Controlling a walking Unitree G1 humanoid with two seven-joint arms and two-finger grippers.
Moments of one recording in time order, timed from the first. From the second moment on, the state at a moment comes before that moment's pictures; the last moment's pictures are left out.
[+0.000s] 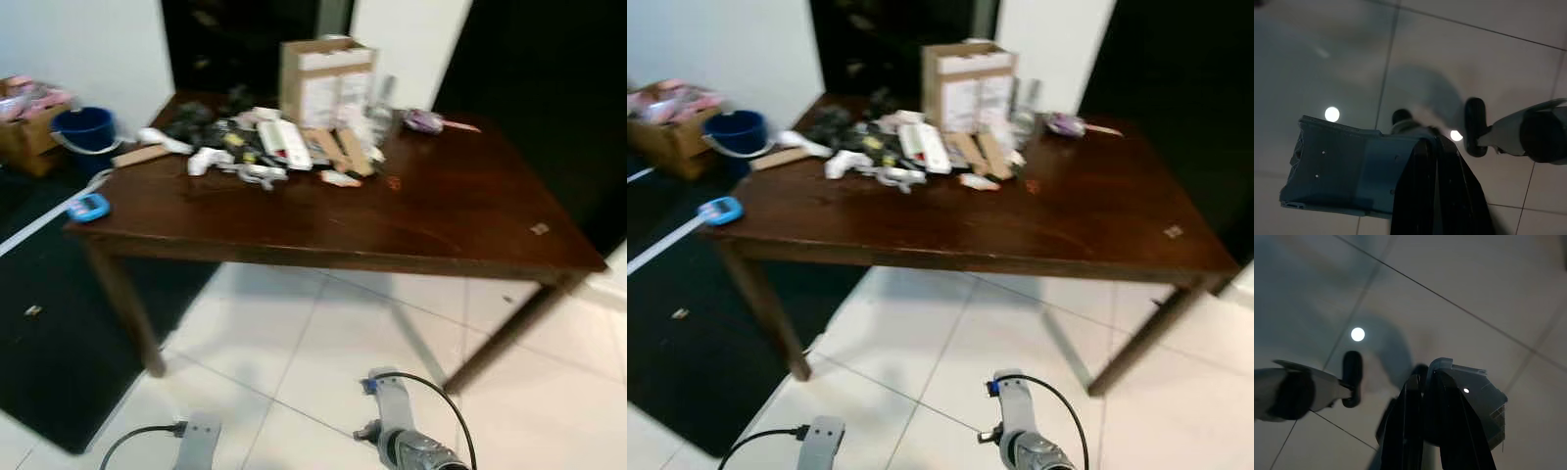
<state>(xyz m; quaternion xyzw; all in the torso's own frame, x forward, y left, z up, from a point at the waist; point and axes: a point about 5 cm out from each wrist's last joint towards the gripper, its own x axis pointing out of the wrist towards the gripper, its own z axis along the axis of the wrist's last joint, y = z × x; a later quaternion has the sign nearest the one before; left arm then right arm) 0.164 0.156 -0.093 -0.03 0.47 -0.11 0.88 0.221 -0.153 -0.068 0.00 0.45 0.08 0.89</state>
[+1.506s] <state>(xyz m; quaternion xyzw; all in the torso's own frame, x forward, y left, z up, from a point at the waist) 0.160 0.152 -0.095 -0.03 0.47 -0.10 0.88 0.221 -0.164 -0.067 -0.03 0.46 0.09 0.88</state>
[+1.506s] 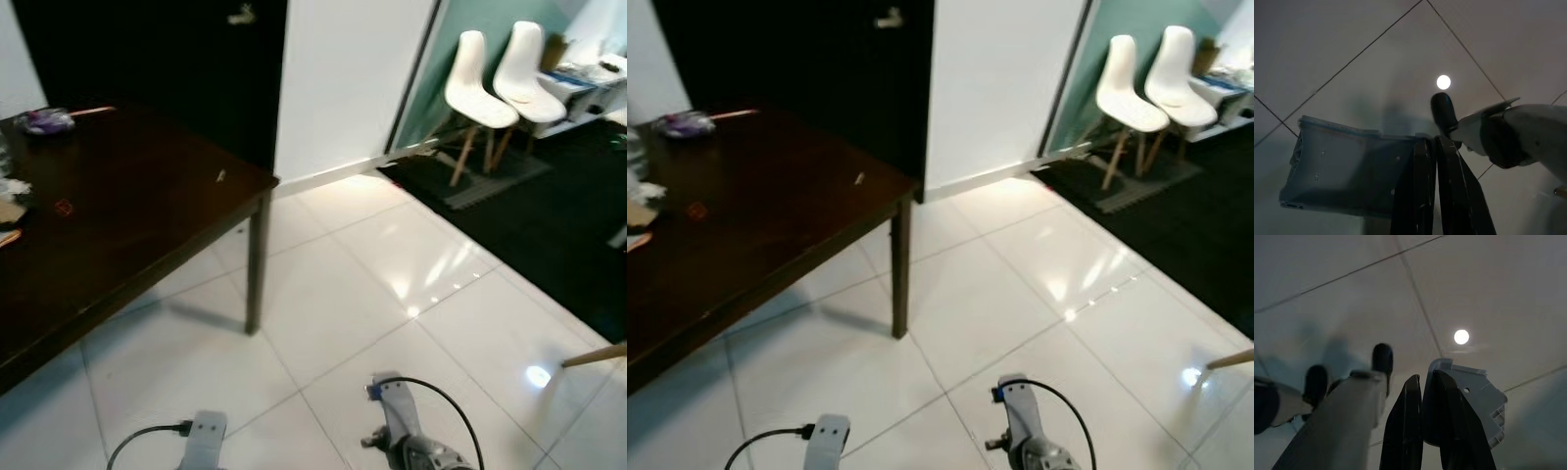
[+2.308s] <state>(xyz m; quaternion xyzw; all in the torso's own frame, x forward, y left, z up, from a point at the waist) 0.158 0.159 -0.096 -0.03 0.48 -0.08 0.87 0.220 -0.153 -0.068 -0.02 0.46 0.10 0.88</state>
